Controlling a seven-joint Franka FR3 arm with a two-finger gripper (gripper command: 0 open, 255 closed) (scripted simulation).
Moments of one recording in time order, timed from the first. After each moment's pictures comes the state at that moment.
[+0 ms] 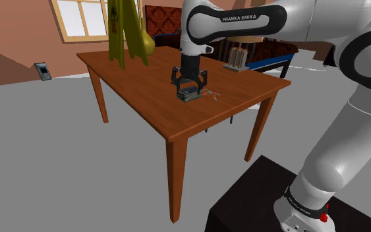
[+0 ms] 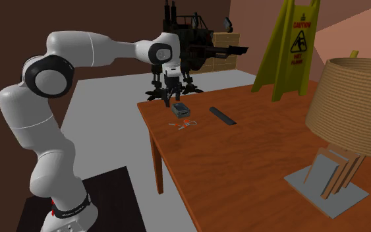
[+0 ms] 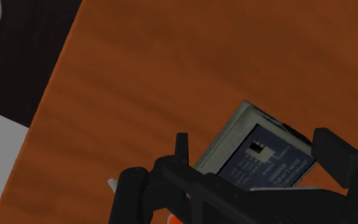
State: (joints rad) arm -0.09 -0.04 0.33 -1.74 0.01 1.72 1.26
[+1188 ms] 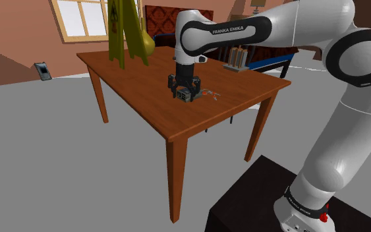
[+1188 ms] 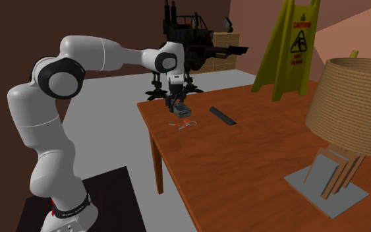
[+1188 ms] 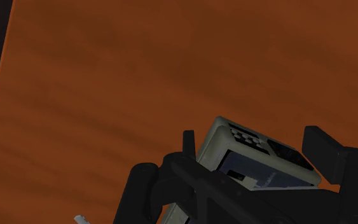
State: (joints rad) arm -0.08 0.04 0.33 -1.75 0.00 1.80 1.37
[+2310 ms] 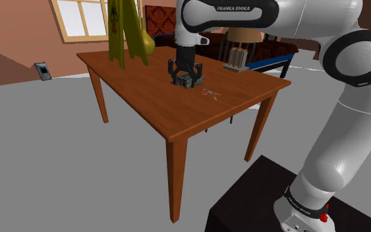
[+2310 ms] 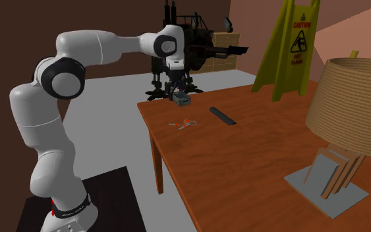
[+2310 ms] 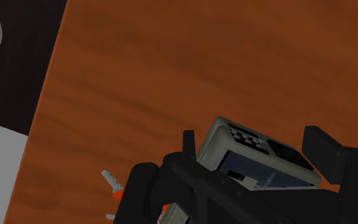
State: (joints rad) arm -0.08 0.06 0.34 -1.55 -0.01 1.62 1.38
